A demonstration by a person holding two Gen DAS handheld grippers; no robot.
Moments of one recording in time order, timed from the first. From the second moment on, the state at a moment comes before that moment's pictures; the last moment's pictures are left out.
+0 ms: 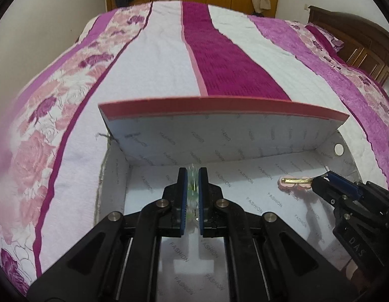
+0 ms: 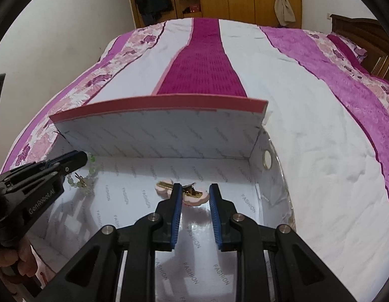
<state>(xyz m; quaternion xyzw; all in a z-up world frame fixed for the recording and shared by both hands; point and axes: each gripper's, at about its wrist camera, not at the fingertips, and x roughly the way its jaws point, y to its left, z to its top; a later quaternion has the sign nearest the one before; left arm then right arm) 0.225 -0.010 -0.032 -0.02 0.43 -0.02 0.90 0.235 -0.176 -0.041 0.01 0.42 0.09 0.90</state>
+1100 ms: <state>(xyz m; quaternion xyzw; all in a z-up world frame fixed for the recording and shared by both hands) 0.155 -0.003 0.026 -0.04 0.35 -0.03 0.94 0.174 -0.177 0.024 0.04 0.33 0.11 0.94</state>
